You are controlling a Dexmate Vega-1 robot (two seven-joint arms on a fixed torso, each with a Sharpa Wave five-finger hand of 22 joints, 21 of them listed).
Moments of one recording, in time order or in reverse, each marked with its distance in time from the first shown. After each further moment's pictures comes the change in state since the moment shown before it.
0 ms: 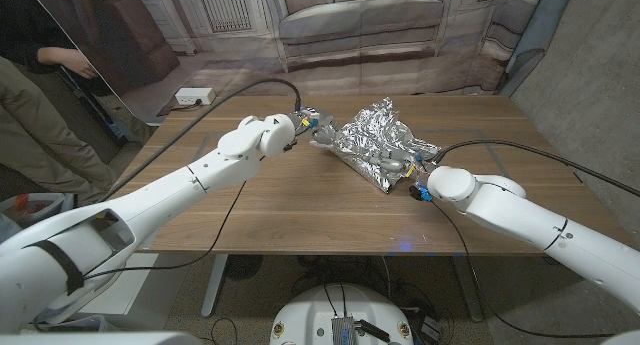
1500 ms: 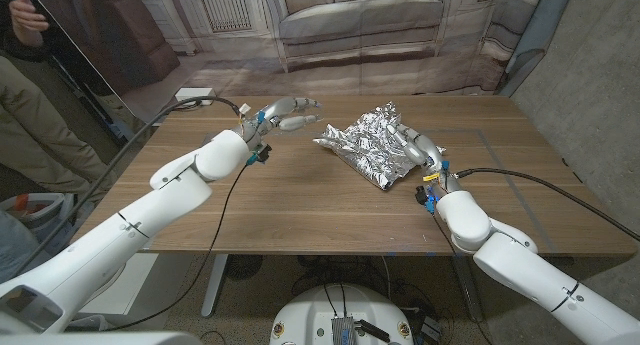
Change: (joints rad) left arm 0.467 0.111 -0.487 -0.201 -0.682 -0.167 0.363; left_hand -0.083 -0.022 -0.060 0.040 0.000 -0.045 0.006 0.006 -0.019 0.022 0.000 0.014 -0.074 0.005 -0.041 0.006 -0.046 0.043 -0.093 -0.019 -0.009; right arm -0.363 0.180 0.261 0.061 -0.022 0.562 -0.297; right_hand -0.109 0.004 -0.028 0.003 0.000 0.007 0.029 0.019 -0.014 0.018 0.004 0.043 -0.015 0.010 -0.033 0.039 -0.032 0.065 -0.043 -0.054 0.000
